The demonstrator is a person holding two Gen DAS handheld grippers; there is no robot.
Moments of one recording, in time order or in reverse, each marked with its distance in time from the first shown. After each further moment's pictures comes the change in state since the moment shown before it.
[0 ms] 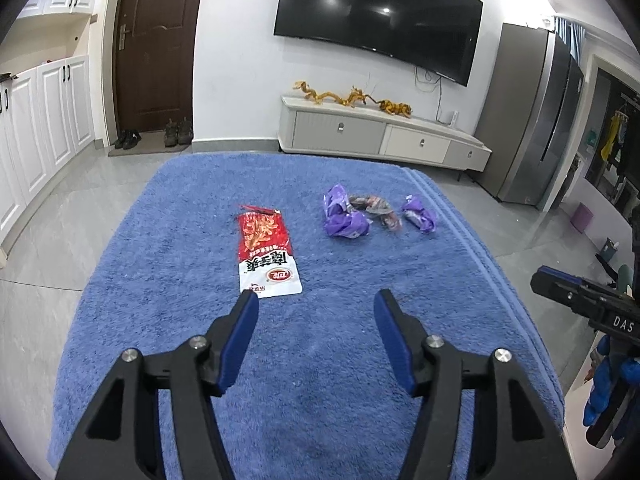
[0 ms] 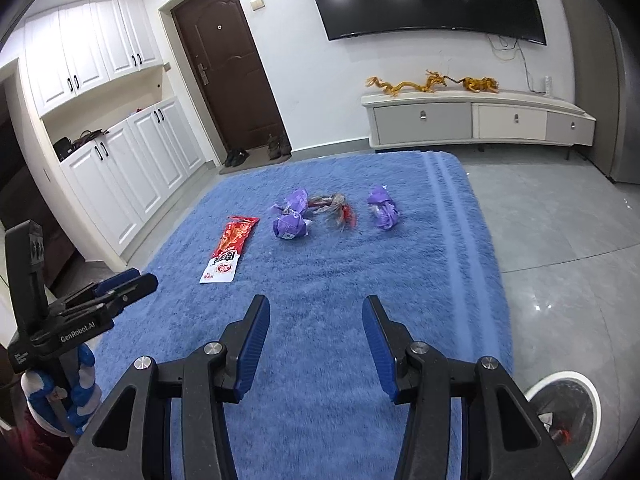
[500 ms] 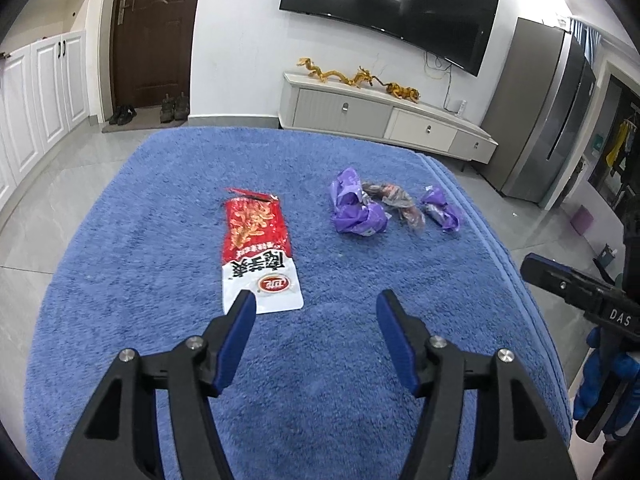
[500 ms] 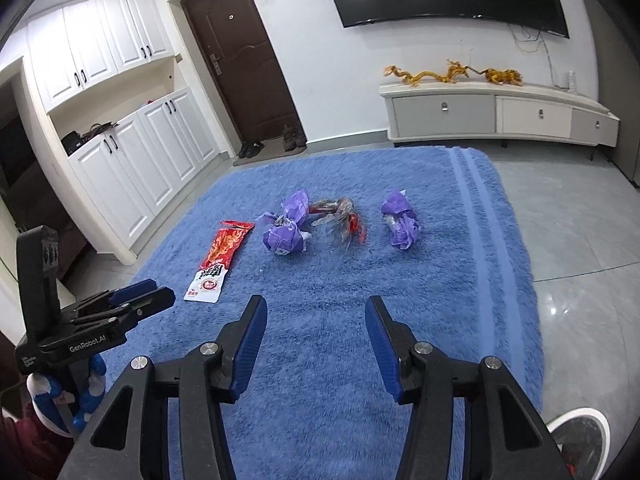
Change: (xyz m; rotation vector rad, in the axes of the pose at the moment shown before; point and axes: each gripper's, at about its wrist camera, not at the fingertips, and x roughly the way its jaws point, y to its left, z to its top) left arm 0.064 0.010 0.011 -0.047 0.078 -0.024; right arm 0.058 -0.026 0.023 -0.023 0.040 0.080
